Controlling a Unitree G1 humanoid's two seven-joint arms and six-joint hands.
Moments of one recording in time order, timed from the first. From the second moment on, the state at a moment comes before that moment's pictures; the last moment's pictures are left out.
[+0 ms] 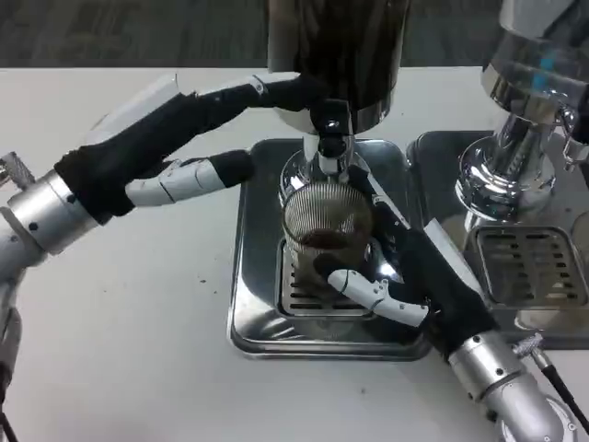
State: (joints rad) left arm -0.59 0.52 -0.04 0.80 -0.21 -0.94 -0.81; right arm -0.17 -0.12 0.14 0.55 -0.13 -0.56 0.16
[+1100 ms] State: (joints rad) left arm -0.41 0.47 0.15 0.75 -0.32 -0.73 -0.87; right arm -0.18 -0.11 0.14 0.58 -0.15 -0.56 0.14
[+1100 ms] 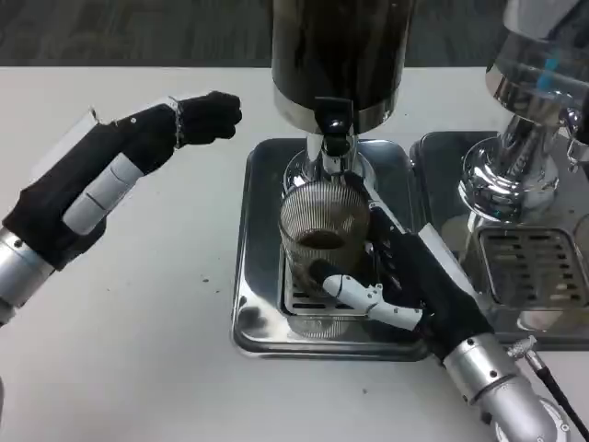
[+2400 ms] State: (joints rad) left arm -0.24 0.47 0.23 0.68 -0.31 -0.65 -0.83; right arm -0.21 -0.09 0.21 0.54 -0.32 -0.41 -0.05
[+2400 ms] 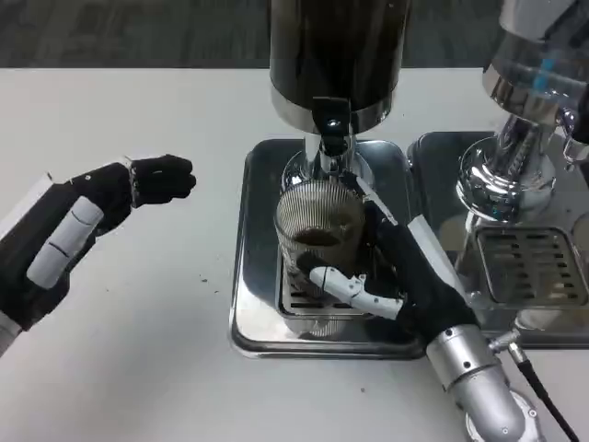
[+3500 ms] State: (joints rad) left arm -0.20 0.47 0.24 0.67 -0.30 -0.65 -0.83; right arm -0.18 -0.04 0.30 0.59 -0.44 -0.50 -0.35
